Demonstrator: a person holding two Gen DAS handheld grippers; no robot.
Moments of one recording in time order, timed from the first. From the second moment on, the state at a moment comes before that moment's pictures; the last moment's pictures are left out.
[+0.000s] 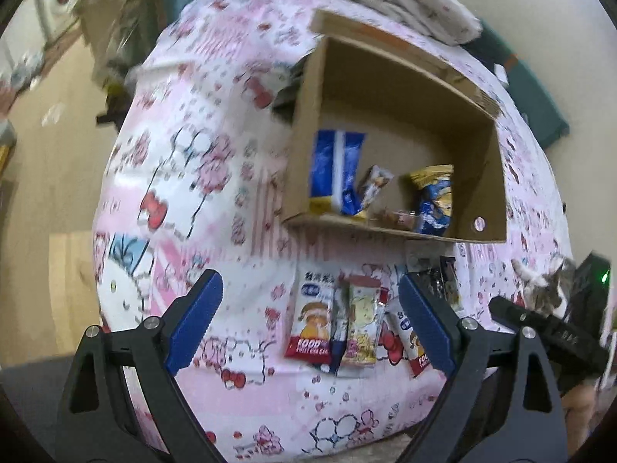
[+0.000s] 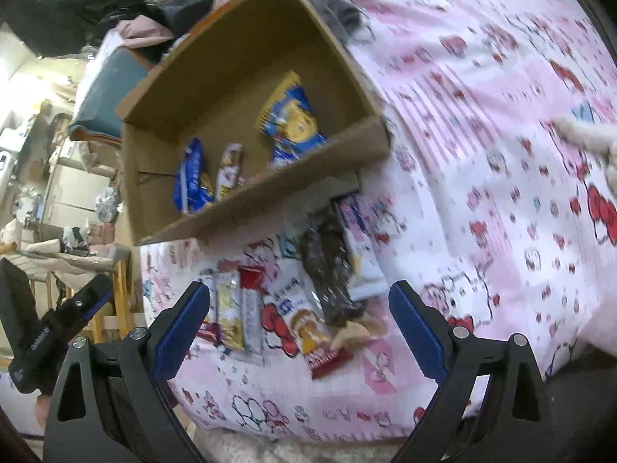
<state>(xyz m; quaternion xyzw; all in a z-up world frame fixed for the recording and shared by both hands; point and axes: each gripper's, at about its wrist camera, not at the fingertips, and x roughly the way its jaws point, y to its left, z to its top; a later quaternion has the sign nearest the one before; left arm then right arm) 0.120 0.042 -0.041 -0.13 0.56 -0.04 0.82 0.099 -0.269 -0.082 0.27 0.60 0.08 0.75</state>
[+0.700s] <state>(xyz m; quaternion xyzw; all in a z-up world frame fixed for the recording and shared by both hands) 0.124 -0.014 -0.146 -0.04 0.69 -0.07 0.72 0.104 -0.286 -0.093 0.31 0.60 0.06 0.73</state>
